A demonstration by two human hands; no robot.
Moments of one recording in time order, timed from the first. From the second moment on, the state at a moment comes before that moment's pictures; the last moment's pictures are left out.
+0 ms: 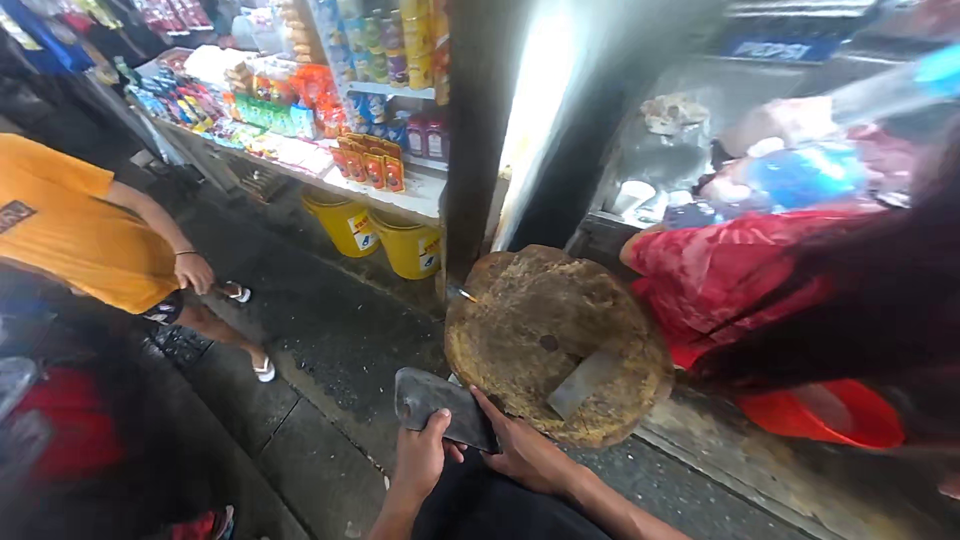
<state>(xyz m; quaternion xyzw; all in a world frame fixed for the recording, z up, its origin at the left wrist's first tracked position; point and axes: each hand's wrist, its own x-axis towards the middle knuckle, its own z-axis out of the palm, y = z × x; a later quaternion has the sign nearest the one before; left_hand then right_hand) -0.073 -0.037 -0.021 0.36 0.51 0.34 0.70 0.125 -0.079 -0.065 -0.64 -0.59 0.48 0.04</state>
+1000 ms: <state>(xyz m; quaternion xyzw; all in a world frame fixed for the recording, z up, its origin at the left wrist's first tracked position) -0.020 -0.036 -0.023 0.38 0.52 0.32 0.69 0.169 -0.094 -0.062 -0.65 -0.57 0.50 0.08</state>
